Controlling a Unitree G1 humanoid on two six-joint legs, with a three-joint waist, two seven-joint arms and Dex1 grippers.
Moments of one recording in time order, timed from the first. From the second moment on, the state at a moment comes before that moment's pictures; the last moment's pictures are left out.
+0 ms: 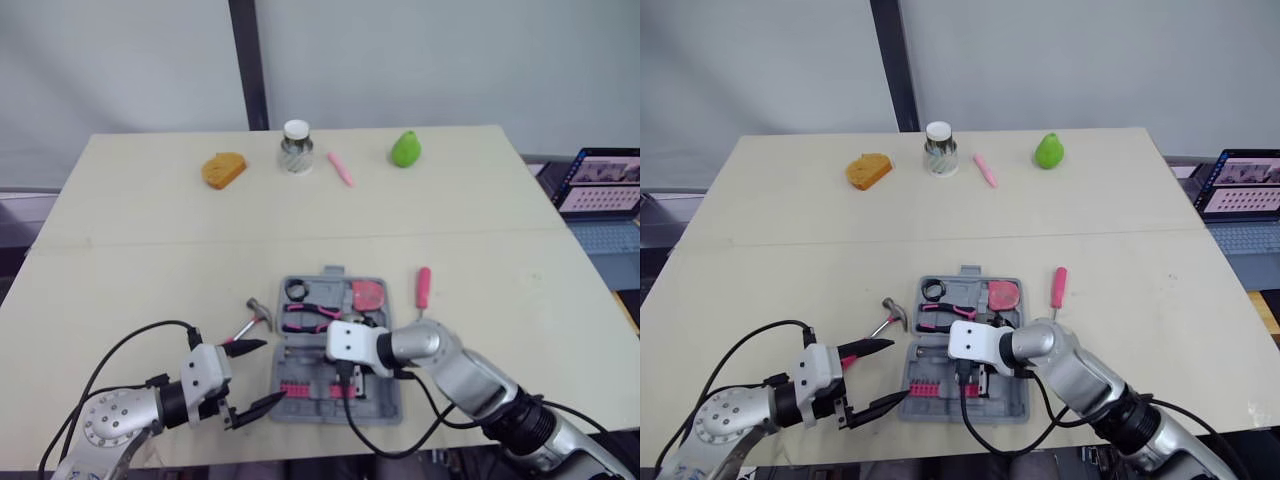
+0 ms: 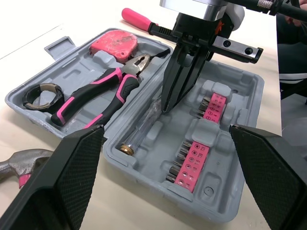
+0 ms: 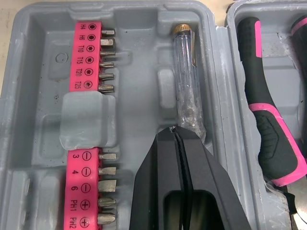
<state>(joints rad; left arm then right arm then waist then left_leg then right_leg) 0.35 0.63 0.04 -0.47 -0.31 0.10 -0.82 -0.35 -0.53 0.63 -0.29 -0.07 0.60 0.90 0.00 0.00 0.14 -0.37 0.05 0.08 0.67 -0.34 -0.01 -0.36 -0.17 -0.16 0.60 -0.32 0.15</state>
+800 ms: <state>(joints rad) 0.23 0.60 0.03 -0.37 -0.32 0.10 -0.83 -0.27 -0.51 0.26 -0.36 0.31 0.65 0.92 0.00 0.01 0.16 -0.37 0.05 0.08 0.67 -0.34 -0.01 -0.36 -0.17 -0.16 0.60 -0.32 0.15</state>
